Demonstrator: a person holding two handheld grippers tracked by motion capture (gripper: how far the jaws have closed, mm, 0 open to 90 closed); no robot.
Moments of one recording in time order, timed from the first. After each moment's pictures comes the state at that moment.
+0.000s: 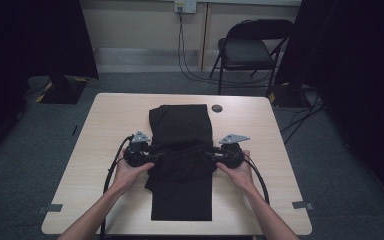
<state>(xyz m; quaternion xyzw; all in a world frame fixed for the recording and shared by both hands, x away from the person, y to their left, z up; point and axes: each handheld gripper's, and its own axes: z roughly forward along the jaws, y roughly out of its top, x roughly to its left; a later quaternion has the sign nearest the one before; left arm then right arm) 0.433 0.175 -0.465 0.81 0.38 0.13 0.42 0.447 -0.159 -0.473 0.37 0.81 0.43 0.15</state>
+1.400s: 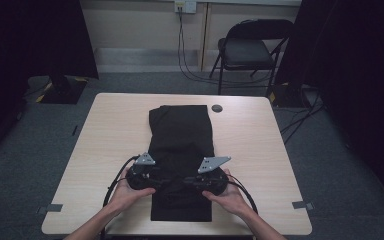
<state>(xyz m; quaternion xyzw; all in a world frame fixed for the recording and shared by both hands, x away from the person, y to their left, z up) 0.386 0.163 -0.486 0.85 0.34 0.06 0.40 0.369 -0.104 -0.457 0.20 0.87 0.45 0.04</state>
